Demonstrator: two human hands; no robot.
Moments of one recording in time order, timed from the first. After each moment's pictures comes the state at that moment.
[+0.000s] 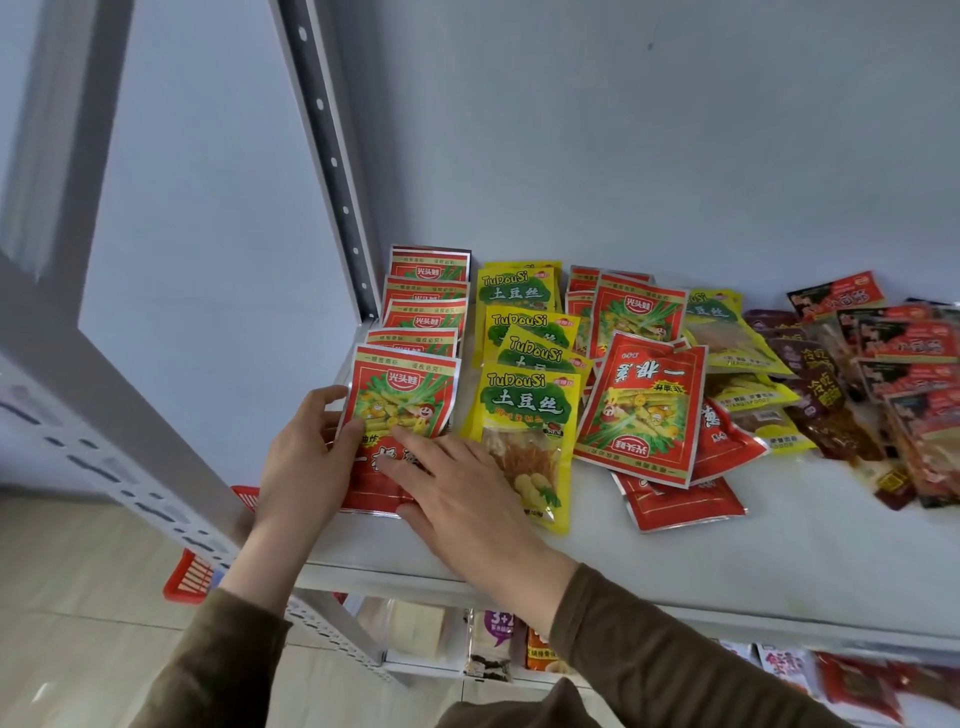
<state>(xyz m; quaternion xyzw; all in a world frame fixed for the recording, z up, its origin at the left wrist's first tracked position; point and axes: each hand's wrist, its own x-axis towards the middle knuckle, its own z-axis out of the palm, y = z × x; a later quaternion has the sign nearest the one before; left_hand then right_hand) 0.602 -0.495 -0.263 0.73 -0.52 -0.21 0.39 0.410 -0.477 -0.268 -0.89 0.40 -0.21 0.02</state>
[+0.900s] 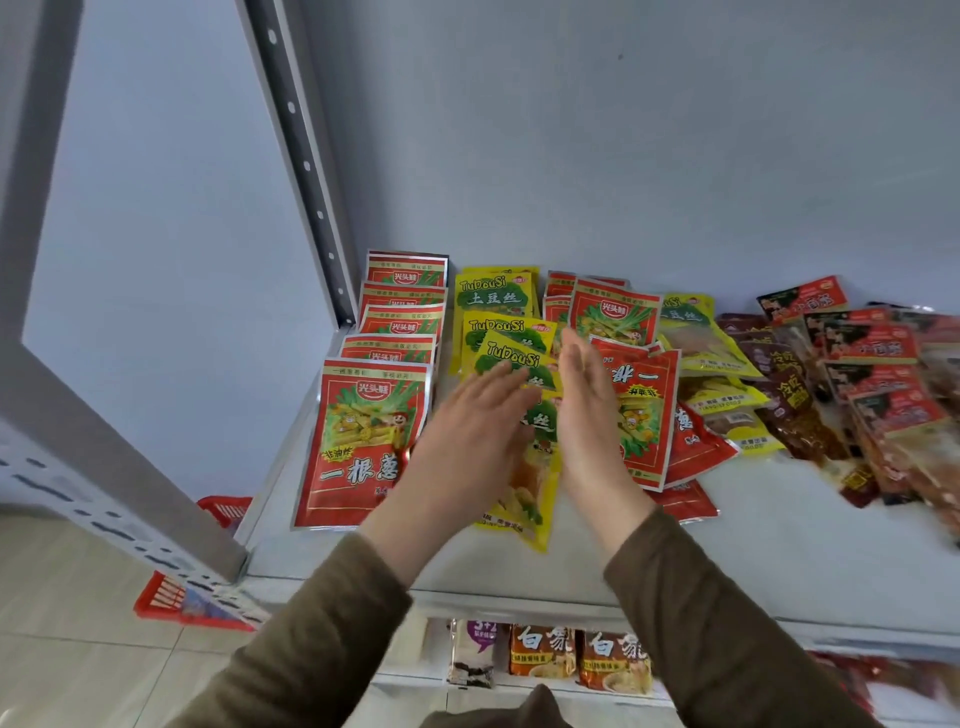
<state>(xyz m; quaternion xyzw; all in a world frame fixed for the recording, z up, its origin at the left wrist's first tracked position) 0.459 -0.514 -0.222 0.50 -0.84 -0.05 0.23 0.324 -0.539 -0.223 -0.47 0.55 -0.56 0.41</state>
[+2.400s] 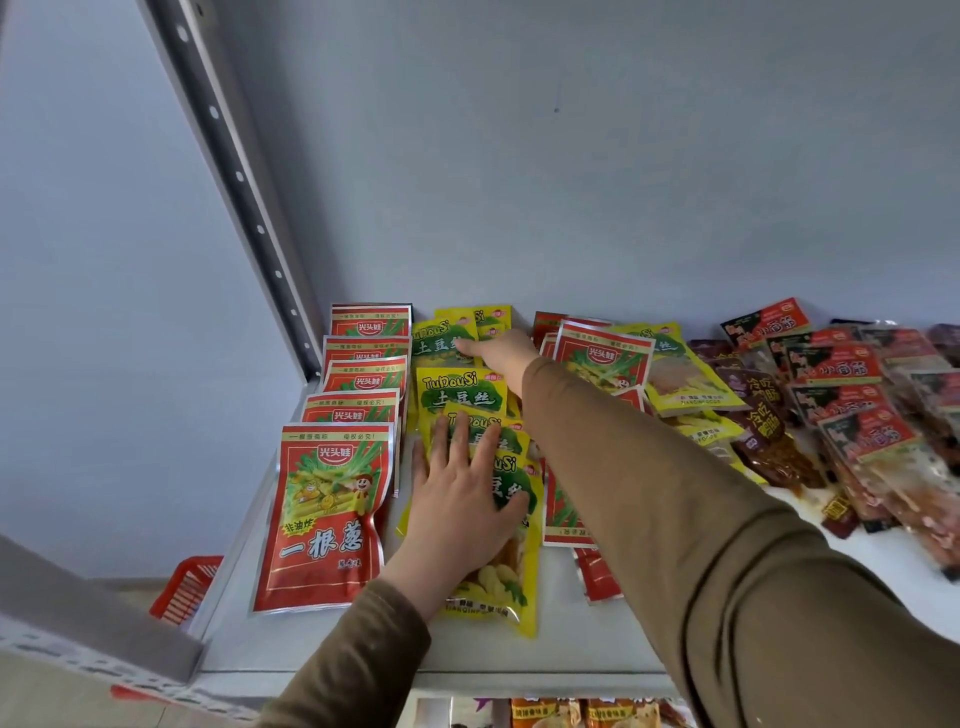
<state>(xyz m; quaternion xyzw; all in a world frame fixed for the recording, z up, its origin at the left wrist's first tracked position) 0.431 -0.545 -0.269 0.62 -0.77 -0.11 0.11 0.330 -0.731 -0.224 -0.50 0.68 -0.32 0.43</state>
